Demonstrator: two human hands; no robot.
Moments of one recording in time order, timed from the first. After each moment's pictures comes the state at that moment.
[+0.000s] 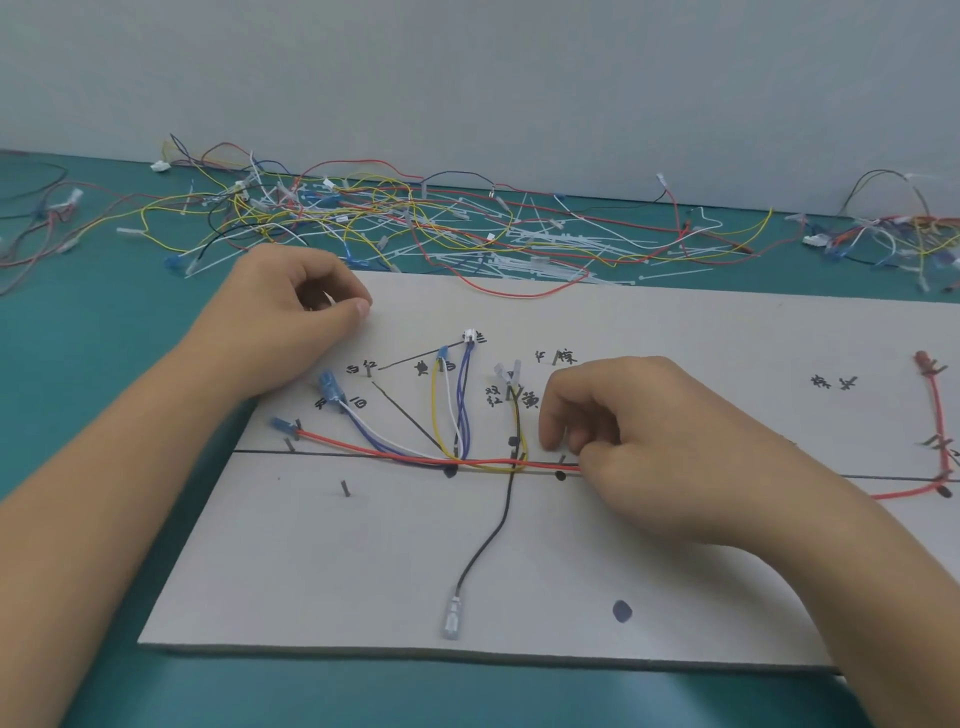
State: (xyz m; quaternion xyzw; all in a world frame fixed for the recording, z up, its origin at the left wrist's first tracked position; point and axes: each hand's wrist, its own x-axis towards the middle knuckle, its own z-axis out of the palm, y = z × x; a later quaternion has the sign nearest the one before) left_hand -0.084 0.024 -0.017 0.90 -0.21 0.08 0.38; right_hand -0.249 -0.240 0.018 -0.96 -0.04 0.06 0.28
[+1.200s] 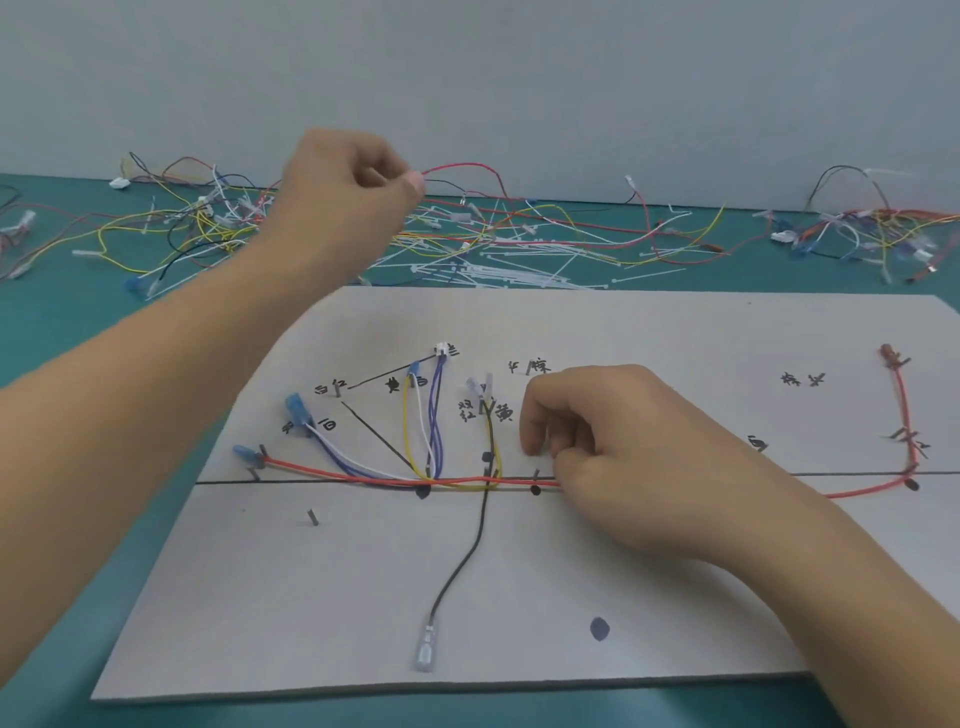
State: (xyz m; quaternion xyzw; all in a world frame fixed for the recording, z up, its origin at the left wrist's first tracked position) left_hand -0.046 -0.063 0.037 0.85 -0.20 0.12 0.47; right_hand -0.250 -0.241 0.015 -0.96 -0.02 0.04 0.28
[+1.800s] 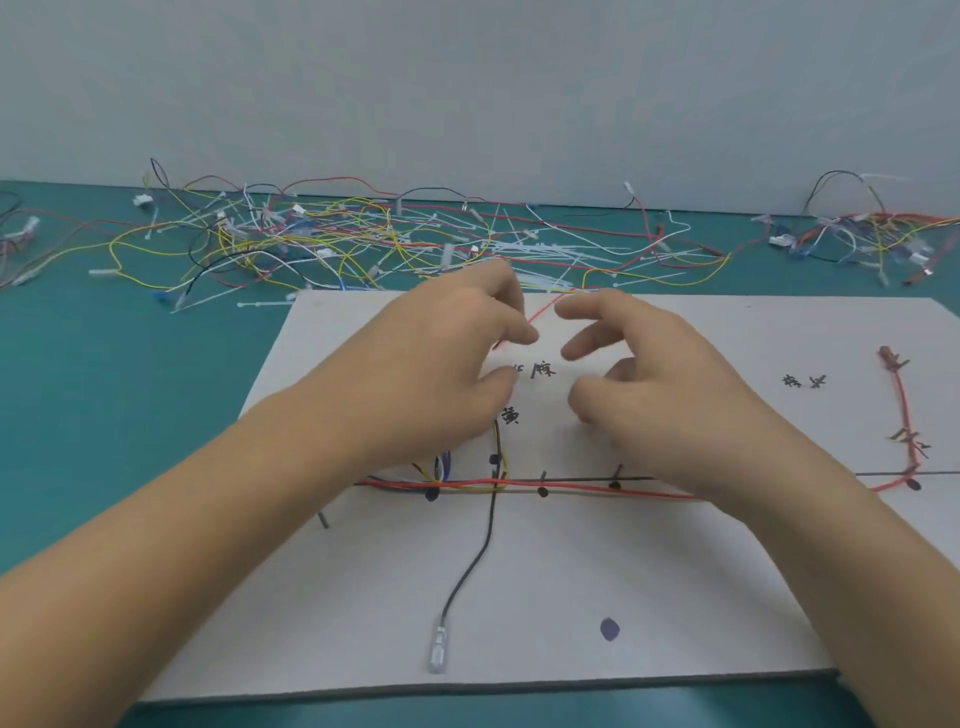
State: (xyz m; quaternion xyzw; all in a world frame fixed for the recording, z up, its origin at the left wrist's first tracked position) left_hand -0.145 -0.075 0.017 0.86 -0.45 0.09 0.21; right_hand -0.235 -0.248 0.021 -0.89 0.11 -0.04 0.44
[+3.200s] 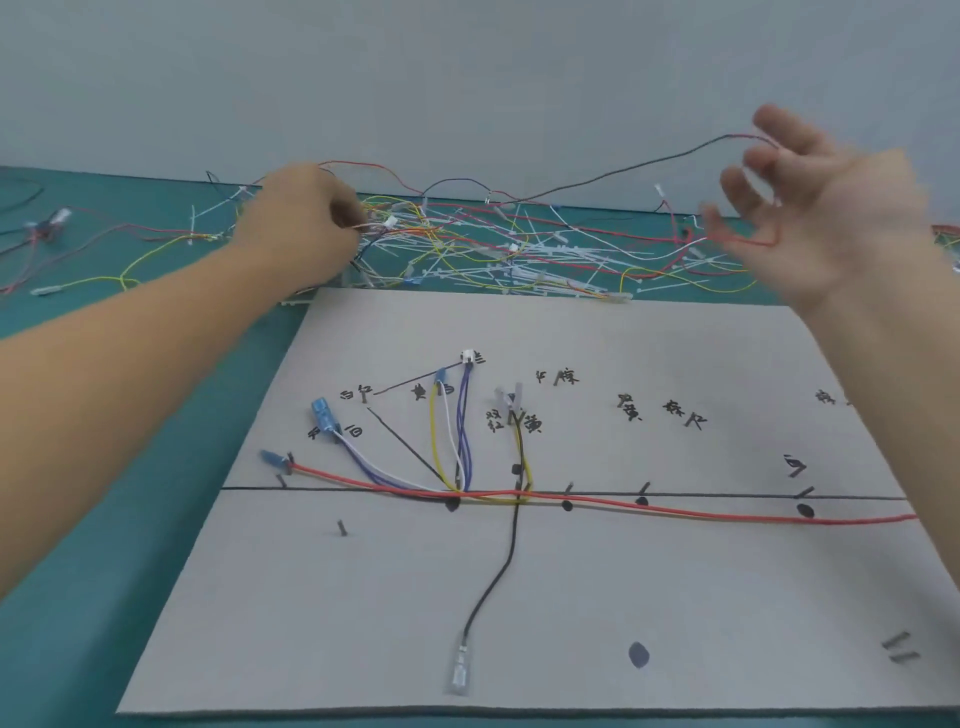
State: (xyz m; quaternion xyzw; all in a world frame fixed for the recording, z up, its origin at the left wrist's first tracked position) left_hand 0.024 -0.009 0.007 0.95 -0.16 0.14 0.24; right_hand -0.137 -0.356 0.060 -0.54 0.12 -0.22 0.81
